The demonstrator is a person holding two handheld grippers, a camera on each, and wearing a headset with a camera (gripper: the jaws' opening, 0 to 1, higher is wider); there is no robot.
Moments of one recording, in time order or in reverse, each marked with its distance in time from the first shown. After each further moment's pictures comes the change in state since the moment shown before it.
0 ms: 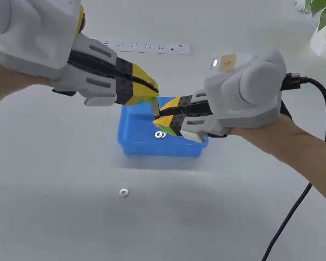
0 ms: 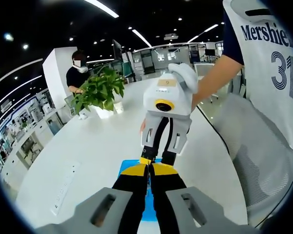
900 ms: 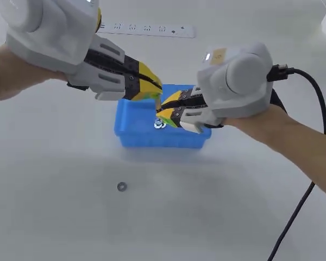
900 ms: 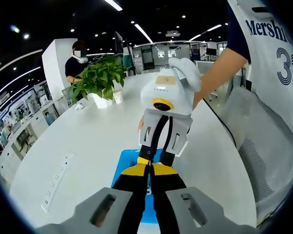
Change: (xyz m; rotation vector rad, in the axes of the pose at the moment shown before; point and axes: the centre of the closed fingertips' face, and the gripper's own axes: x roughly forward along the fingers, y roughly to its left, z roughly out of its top) left arm 0.028 0.012 -0.035 -0.045 0.033 -0.034; right arm 0.024 -0.014 -0.035 0.043 0.067 0.002
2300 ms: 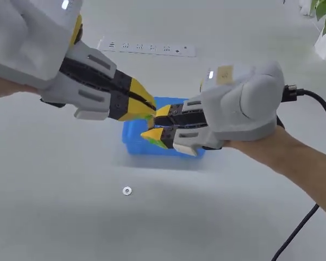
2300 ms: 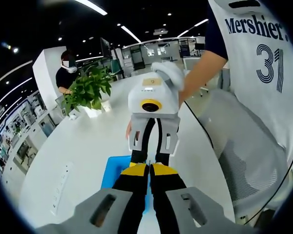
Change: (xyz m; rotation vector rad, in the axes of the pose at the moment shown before) left arm -0.050 -0.063 0.036 0.095 0.011 -0.047; right arm -0.027 0.066 0.055 -0.095 -0.142 0.103
